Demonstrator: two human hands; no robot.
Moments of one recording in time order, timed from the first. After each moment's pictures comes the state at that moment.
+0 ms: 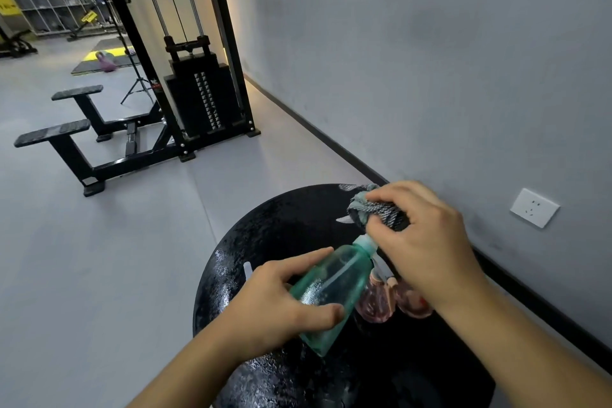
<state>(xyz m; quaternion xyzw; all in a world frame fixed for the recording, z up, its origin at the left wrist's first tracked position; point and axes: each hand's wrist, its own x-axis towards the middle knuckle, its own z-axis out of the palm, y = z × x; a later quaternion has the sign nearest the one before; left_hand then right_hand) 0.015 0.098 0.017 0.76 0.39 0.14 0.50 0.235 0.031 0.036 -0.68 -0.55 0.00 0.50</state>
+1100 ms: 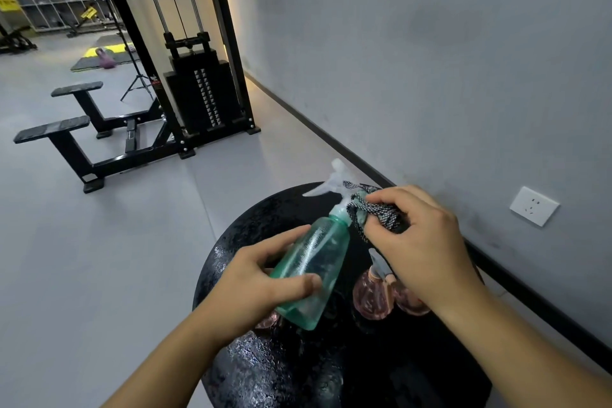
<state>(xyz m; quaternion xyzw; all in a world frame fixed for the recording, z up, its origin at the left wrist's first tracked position) 0.004 0.118 0.011 0.72 0.35 0.24 0.54 0.235 0.031 0.027 -0.67 -0.52 0.07 0.52</state>
